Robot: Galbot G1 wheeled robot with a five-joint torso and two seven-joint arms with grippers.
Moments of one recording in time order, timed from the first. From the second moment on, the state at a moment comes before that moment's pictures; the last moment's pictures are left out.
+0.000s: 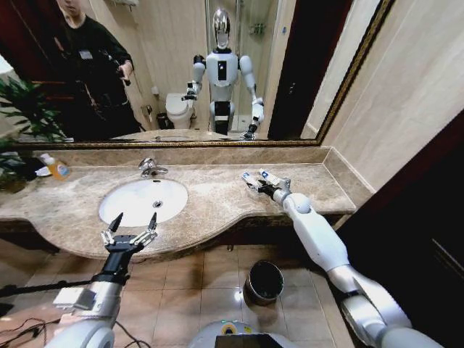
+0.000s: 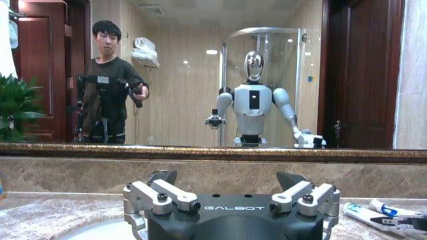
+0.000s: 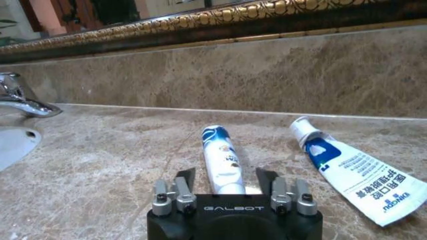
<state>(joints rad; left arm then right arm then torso) 1.84 -1.36 -0.82 -2.47 -0.37 0.04 0.05 -0.55 1.19 0.19 1.23 0.50 -0.37 -0.28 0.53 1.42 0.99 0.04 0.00</state>
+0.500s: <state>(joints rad) 1.84 -1.36 -0.82 -2.47 -0.37 0.04 0.05 -0.58 1.18 0.18 1.28 0.50 -0.37 -0.24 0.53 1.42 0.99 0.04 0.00</state>
